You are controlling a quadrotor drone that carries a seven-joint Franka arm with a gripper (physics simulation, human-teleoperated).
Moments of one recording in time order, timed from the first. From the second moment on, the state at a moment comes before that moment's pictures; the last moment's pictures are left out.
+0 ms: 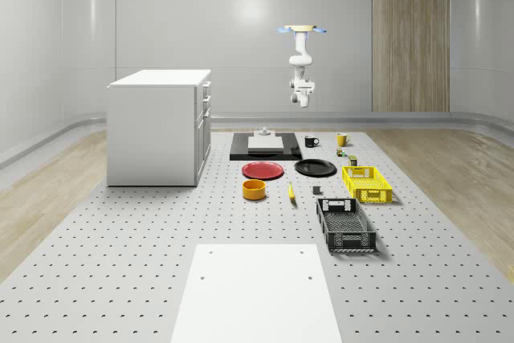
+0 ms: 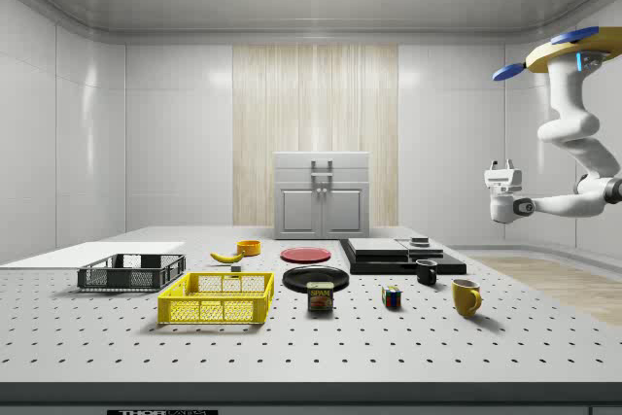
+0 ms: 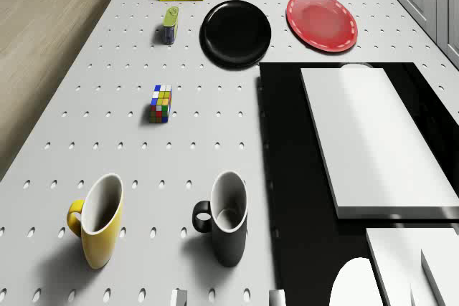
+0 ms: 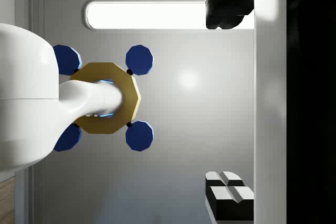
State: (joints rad) arm 0.00 -0.79 0.00 -2.34 0.00 1.55 0.79
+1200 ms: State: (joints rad) arm -0.01 -0.70 0.00 -2.04 0.00 1.36 0.78
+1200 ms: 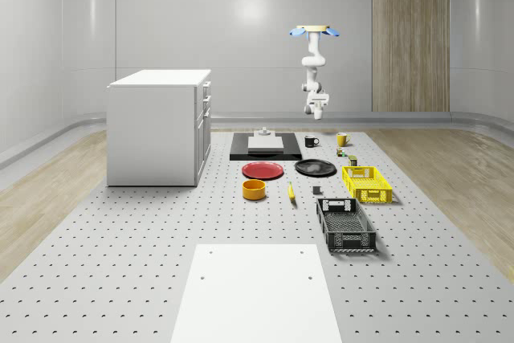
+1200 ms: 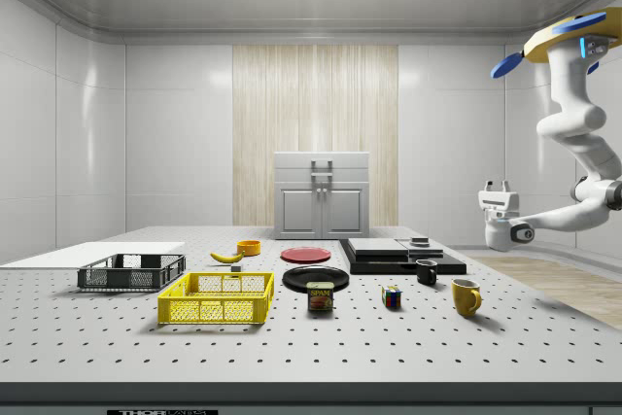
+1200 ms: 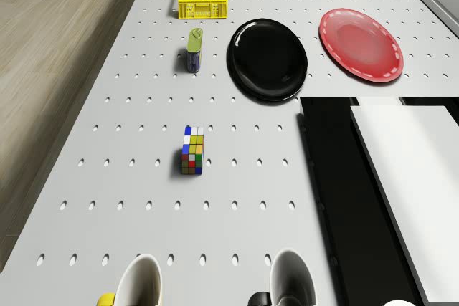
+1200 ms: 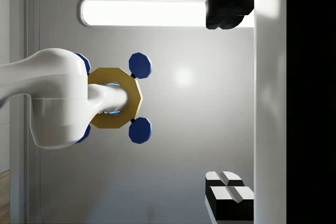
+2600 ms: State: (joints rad) arm -0.01 -0.72 0.02 -2.05 -0.01 1.38 0.78
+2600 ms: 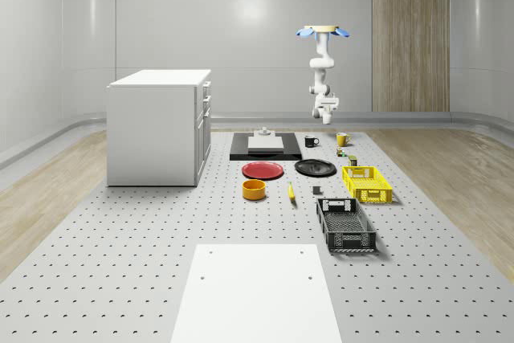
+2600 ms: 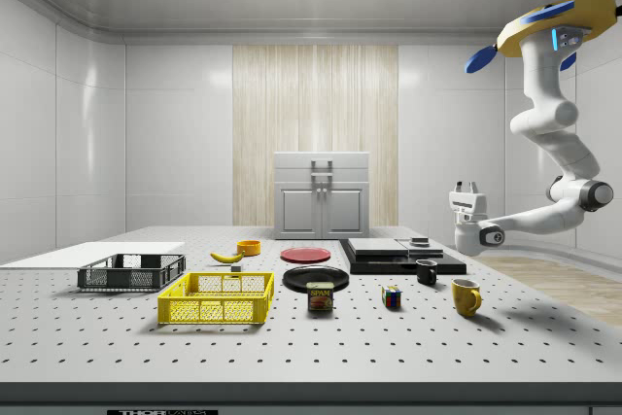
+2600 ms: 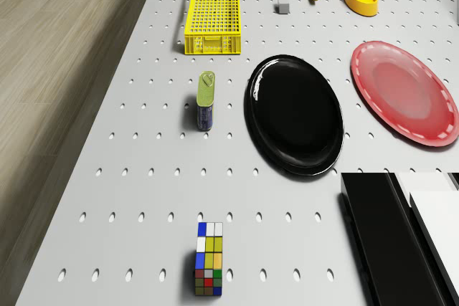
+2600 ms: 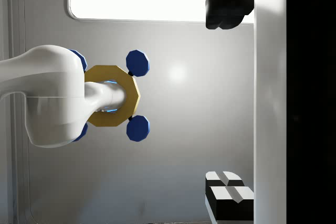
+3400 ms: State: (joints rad) arm -0.06 -0.73 0.18 -2.08 -0.24 1.40 0.81
